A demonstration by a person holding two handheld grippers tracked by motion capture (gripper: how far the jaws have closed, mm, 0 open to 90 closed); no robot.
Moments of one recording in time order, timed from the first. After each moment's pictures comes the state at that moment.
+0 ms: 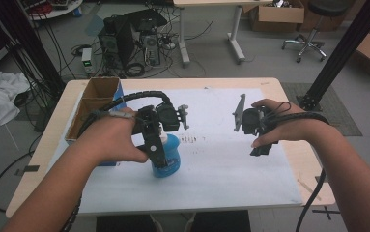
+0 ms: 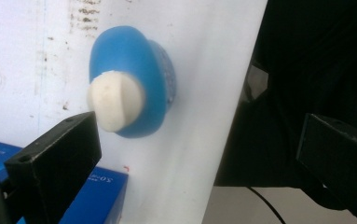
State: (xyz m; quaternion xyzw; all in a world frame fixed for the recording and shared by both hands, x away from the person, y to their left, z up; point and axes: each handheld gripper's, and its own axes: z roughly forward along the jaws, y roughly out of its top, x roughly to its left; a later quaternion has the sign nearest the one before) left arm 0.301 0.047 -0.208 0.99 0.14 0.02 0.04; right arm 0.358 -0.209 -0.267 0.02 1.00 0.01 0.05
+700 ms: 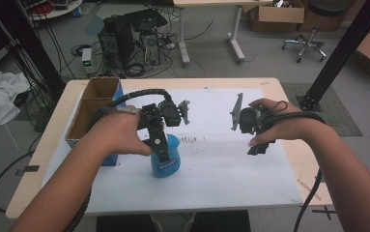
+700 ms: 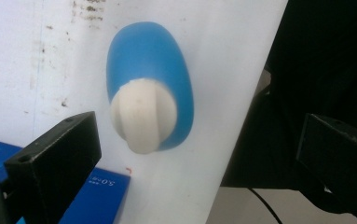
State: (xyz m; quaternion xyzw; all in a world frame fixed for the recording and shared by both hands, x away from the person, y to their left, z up) left arm 0.327 0.045 -0.226 0.99 0.16 0.00 0.03; right arm 0.363 -0.204 -0.269 0.02 1.00 0.01 0.05
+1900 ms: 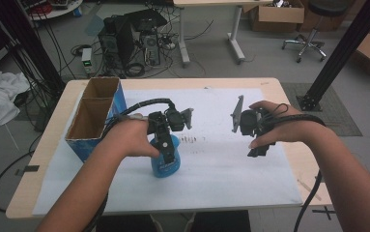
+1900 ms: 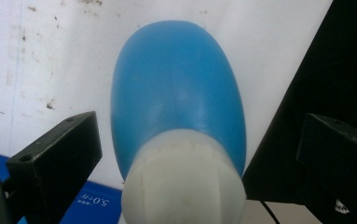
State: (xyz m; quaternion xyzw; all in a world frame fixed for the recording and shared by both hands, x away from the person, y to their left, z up) left arm 0.352 0.035 -0.276 0.98 0.19 -0.01 0.00; right arm 0.360 -0.206 -0.274 0.02 1.00 0.01 0.05
